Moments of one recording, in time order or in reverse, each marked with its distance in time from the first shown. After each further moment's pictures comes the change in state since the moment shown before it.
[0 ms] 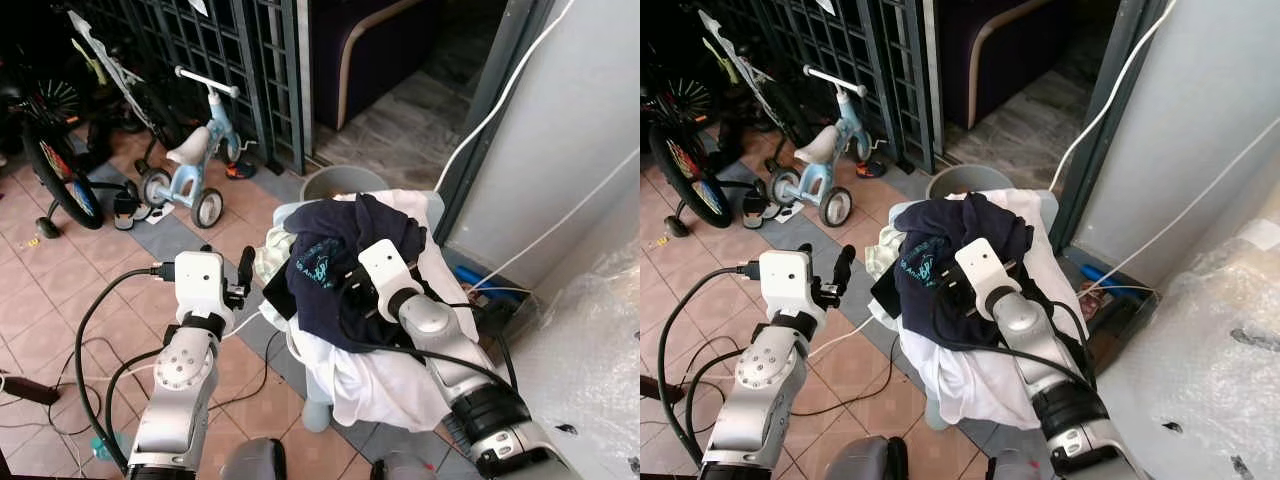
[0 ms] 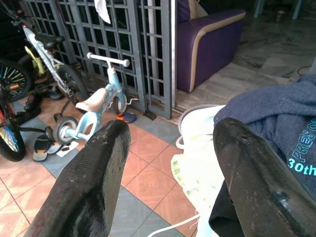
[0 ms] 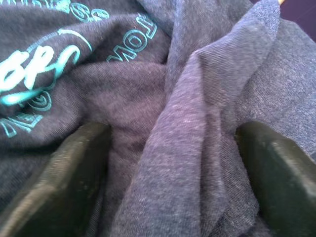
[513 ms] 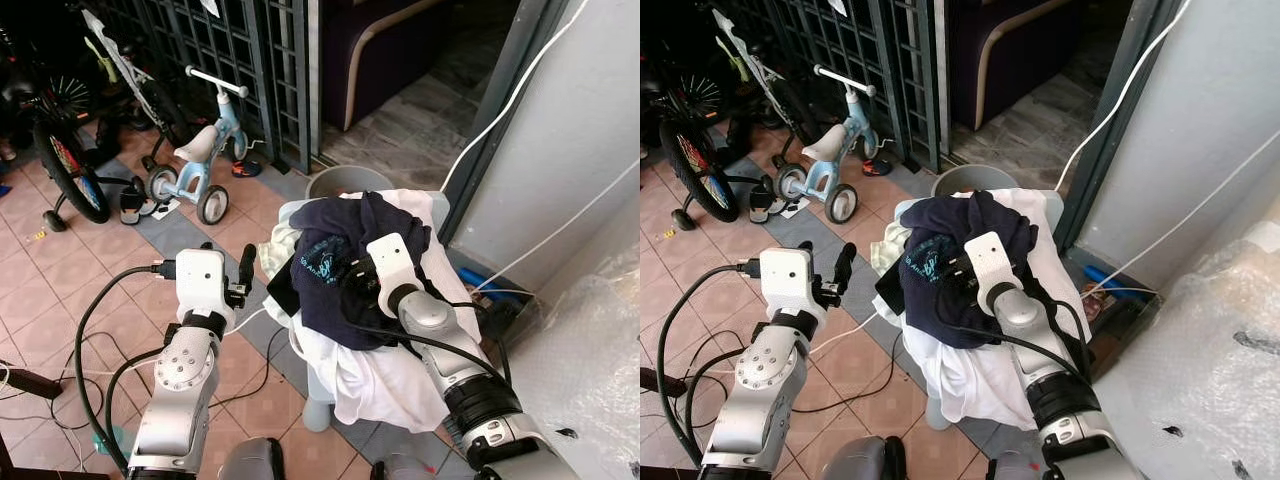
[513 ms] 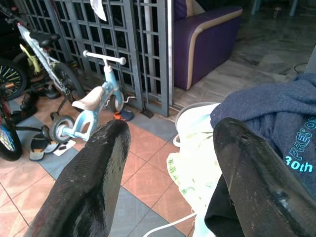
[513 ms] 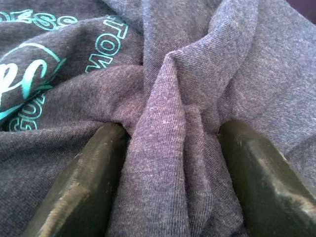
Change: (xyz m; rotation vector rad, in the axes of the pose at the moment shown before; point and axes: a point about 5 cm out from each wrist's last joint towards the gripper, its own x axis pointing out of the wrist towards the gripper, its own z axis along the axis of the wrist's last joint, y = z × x) left arm 0.002 -0.005 0.001 0.000 0.008 -0.018; right arm 0.003 -0.007 -0.006 0.140 0.001 -0.049
